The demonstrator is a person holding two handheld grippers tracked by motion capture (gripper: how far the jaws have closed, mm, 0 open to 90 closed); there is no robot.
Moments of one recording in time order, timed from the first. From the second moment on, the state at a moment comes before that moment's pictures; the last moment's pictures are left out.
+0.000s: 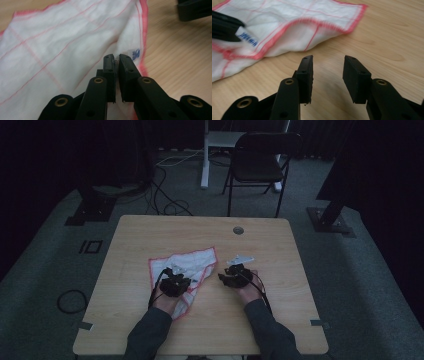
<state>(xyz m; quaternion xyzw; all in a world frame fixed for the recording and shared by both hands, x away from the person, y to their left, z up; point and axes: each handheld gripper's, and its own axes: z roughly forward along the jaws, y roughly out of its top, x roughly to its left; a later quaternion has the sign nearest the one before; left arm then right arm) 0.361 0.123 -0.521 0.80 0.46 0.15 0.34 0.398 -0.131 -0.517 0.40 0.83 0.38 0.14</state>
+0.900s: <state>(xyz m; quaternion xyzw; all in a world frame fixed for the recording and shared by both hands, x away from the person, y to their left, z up) 0.336 0.171 -0.527 0.79 0.48 0.19 0.32 0.366 -0.042 -0.517 0.29 0.86 0.42 0.08</state>
